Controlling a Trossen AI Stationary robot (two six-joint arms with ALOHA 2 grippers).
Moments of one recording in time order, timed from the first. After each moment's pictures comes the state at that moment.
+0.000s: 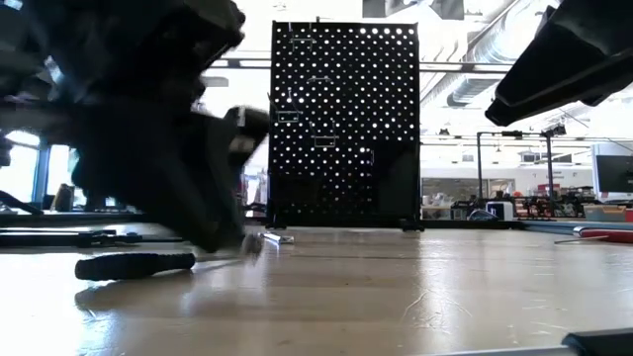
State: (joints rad) left arm -0.48 1.84 0.89 0.16 -0.12 0.13; right arm 0.77 1.80 1.10 -0.29 0.68 0.94
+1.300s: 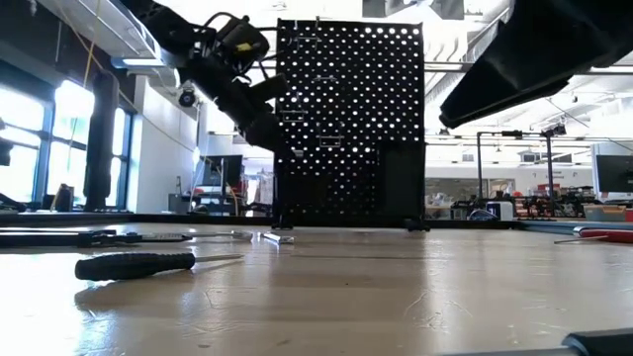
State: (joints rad) left arm 0.41 1.57 0.90 0.06 -0.17 0.41; right arm 0.71 1.80 1.10 -0.33 0.78 0.79
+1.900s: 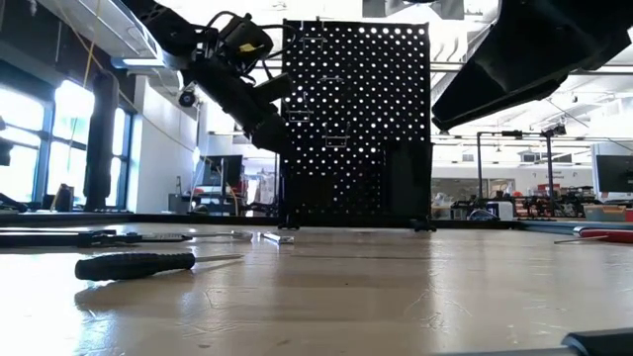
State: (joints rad) left arm 0.38 1.59 0.89 0.11 -0.22 0.40; right arm 0.70 1.80 1.10 -0.32 0.77 0.81
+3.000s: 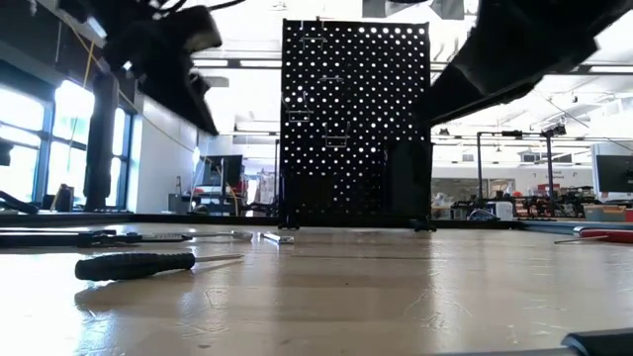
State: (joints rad) left arm -0.09 1.18 0.71 -0.39 -0.20 -0.02; right arm 0.66 1.80 1.10 -0.28 0.75 0.71
